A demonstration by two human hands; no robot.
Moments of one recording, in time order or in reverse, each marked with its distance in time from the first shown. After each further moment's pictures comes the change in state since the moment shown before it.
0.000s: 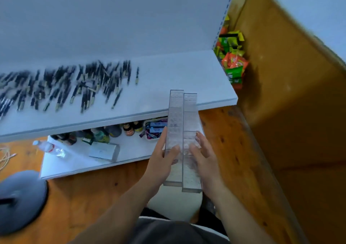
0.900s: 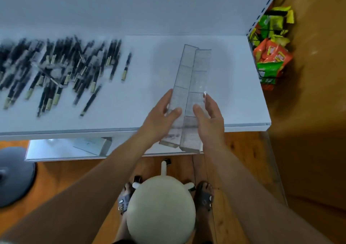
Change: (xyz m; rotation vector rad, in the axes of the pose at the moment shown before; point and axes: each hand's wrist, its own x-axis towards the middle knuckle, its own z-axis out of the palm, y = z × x) left_hand 0.248 0.028 -0.006 0.345 0.078 -0.017; right_hand 0.258 -0.051 0.016 -0.181 0.034 -0.071
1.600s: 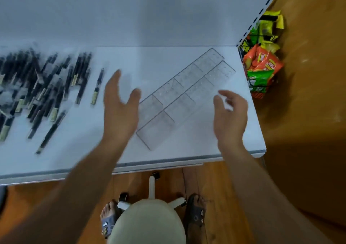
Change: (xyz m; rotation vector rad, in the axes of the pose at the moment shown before) left_hand 0.082 0.027 -0.026 -0.057 0.539 0.002; right_hand 0.105 -0.035 -0.035 -0.311 0.352 -0.272
